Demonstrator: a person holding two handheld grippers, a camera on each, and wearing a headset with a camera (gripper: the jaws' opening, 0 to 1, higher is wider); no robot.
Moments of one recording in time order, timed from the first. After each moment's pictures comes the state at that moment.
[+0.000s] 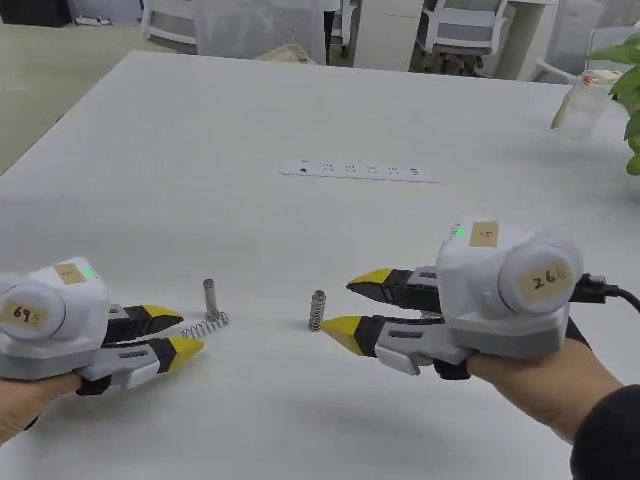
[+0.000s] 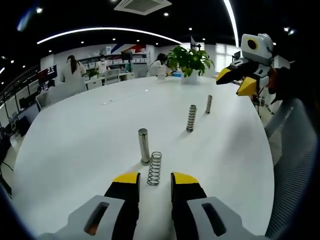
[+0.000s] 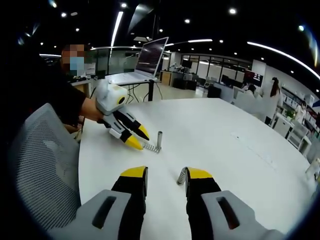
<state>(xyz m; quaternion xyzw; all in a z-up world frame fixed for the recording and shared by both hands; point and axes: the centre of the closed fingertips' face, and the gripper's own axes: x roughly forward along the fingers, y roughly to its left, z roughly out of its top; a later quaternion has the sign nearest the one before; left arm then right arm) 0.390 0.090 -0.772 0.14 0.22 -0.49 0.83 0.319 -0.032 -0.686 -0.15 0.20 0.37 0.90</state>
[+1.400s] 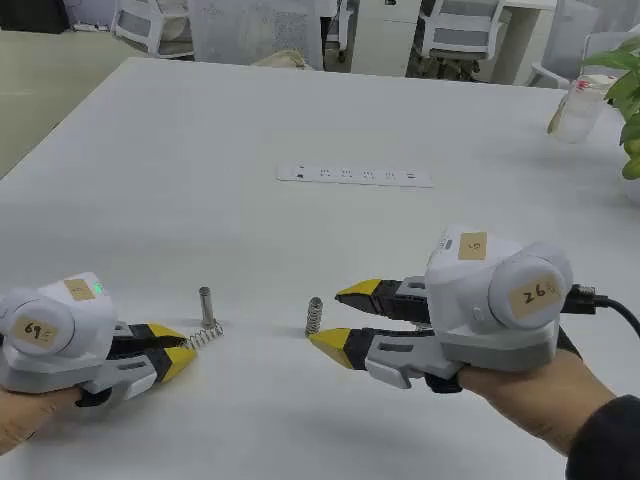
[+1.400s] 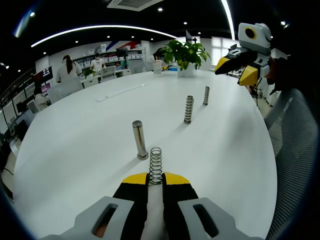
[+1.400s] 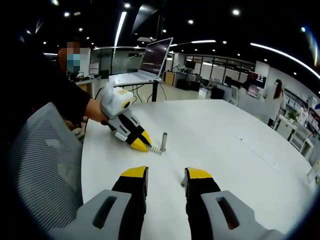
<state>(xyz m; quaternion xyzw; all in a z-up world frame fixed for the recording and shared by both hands) 0.383 0.089 -0.782 0.17 0.22 -0.49 0.82 0.315 -0.024 -0.686 -0.15 0.20 0.38 0.89</state>
